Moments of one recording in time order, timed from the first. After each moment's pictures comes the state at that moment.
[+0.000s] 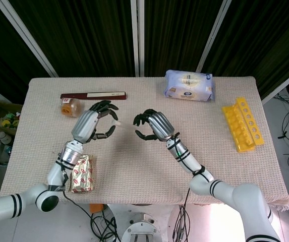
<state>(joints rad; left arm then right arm) -0.67 -1.43 -0.29 -1.67 1.31 1.15 -0.16 0.95 -1.98 0.22 -0.76 -1.53 1.19 0.59</state>
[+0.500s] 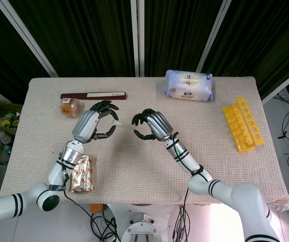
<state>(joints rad) -0.67 -1.44 -0.29 -1.66 1.31 1.15 -0.15 0.96 -1.98 0.22 -0.76 -1.52 1.19 0.59</state>
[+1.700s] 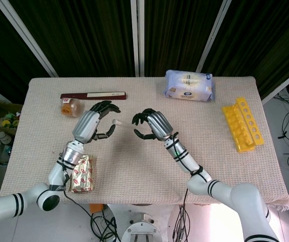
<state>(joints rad) -0.68 -1.44 -0.28 -1.64 1.33 1.16 -0.15 0.96 -1.99 0.23 -0.76 -1.51 1.19 0.59</state>
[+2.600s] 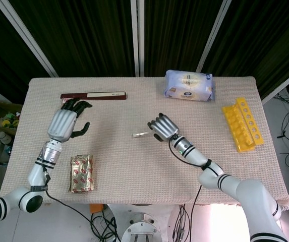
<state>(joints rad) -0.60 -1.34 -0.22 -1.59 1.26 1.19 0.11 0.99 -1.90 0.10 -0.72 -1.50 0.85 0.03</state>
